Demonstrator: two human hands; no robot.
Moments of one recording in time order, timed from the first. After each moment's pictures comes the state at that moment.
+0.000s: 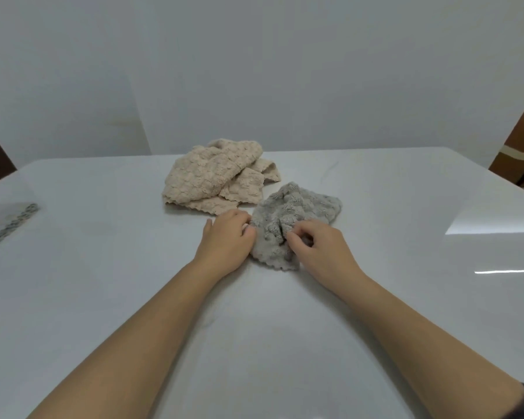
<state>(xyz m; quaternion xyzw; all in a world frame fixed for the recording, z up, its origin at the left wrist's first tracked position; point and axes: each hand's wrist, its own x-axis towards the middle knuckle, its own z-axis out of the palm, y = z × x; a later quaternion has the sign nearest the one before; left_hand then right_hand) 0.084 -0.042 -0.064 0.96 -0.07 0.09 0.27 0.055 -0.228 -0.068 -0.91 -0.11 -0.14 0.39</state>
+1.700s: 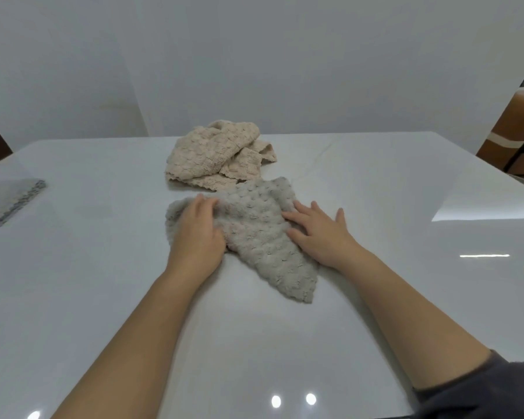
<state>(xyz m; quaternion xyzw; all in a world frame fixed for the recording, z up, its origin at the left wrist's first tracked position) 0.014 -0.007 -0.071 0.94 -0.04 0.16 0.31 0.035 -0.242 -0.069 -0.98 -0.13 0.03 0.16</state>
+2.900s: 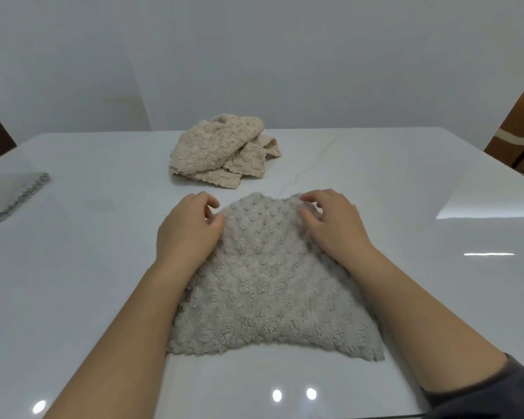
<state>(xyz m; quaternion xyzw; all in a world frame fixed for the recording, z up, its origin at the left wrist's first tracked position) 0.004 0.001 -0.049 0.95 0.03 0.16 0.26 0.024 -0.238 -0.059 -0.94 -0.08 -0.16 0.27</state>
